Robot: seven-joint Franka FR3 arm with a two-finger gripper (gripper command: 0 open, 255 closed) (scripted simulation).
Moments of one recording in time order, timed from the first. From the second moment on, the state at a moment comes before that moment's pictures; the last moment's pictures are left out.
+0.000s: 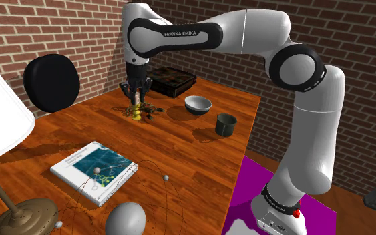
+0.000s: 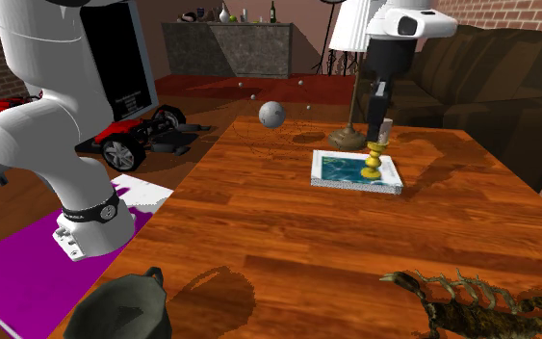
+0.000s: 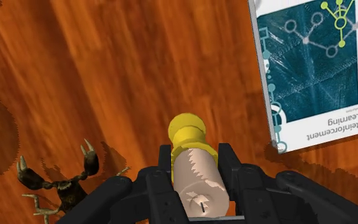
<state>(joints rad) 0.20 0.34 0.21 -1.44 -0.09 1.79 0.41</state>
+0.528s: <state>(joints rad) 0.19 0.31 0.21 -1.40 -0.08 1.71 0.39</state>
